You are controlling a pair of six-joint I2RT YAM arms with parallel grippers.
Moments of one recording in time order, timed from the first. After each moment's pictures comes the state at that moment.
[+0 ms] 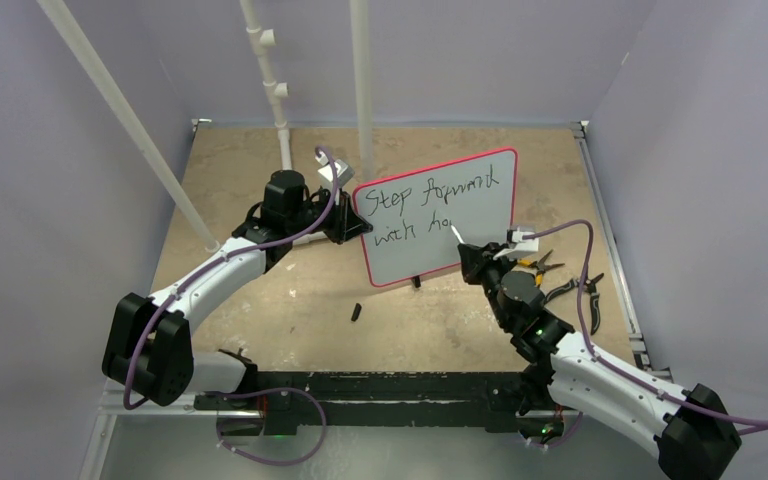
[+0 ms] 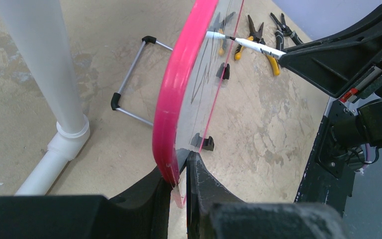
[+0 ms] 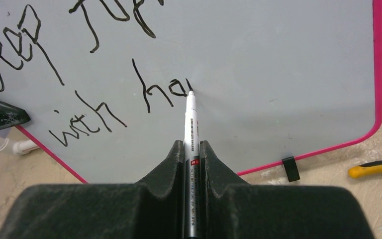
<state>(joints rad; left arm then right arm) -0.43 1.34 0.88 0.04 0.61 -0.15 0.73 0.72 0.25 0.37 0.51 0.50</state>
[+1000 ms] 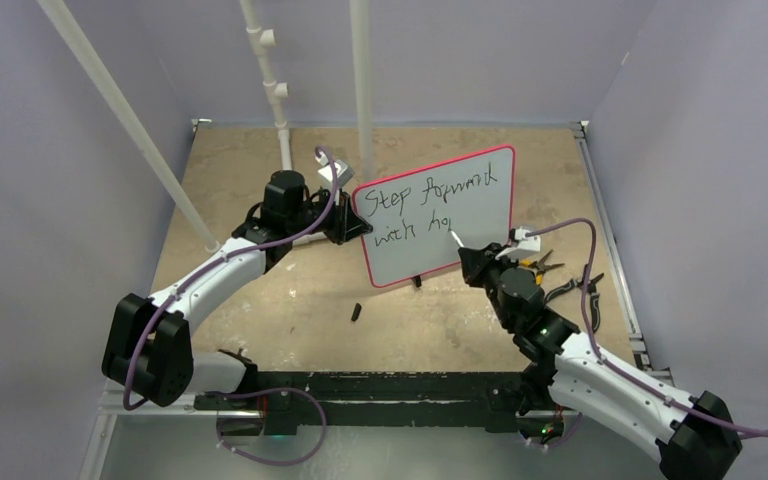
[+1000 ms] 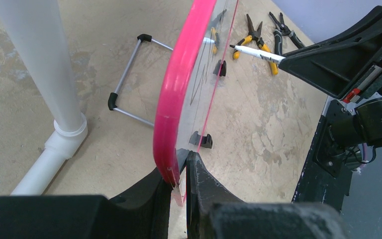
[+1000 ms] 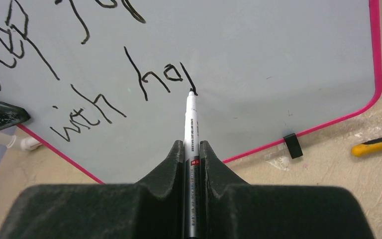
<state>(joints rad) -0.43 1.33 0.88 0.03 0.62 -0.16 0.73 0.69 0.30 0.19 0.51 0.61</state>
